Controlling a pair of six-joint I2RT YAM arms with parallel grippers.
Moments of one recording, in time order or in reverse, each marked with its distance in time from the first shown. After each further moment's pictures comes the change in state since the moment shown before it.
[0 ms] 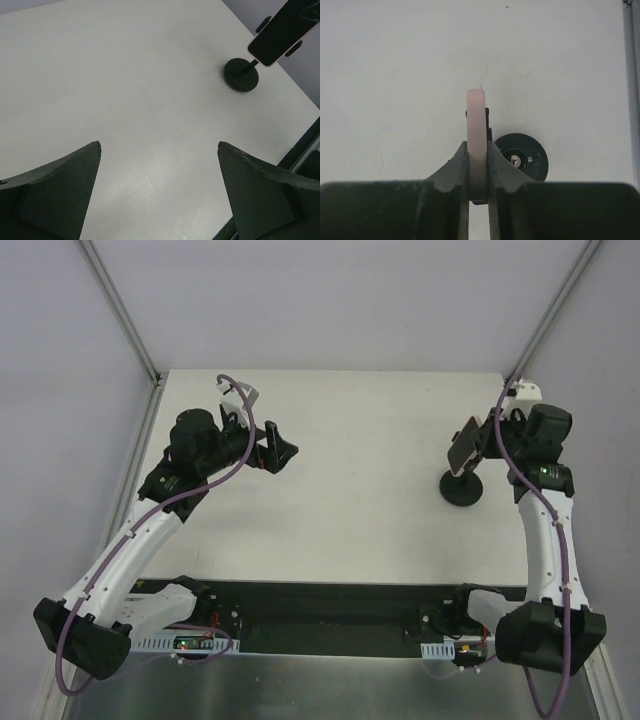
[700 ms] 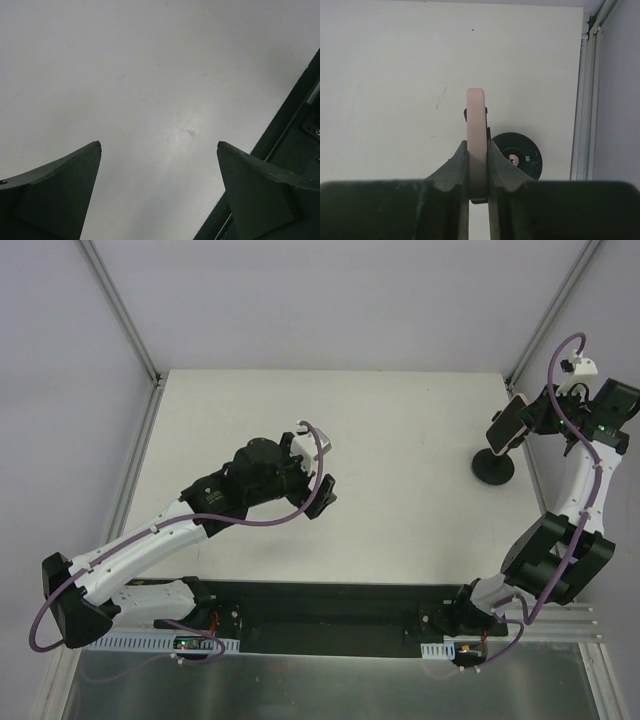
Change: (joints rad) left arm -0.425 0.105 0.007 -0.088 -0.245 0.183; right arm -0.433 0.424 0.346 -0.050 -0.416 -0.264
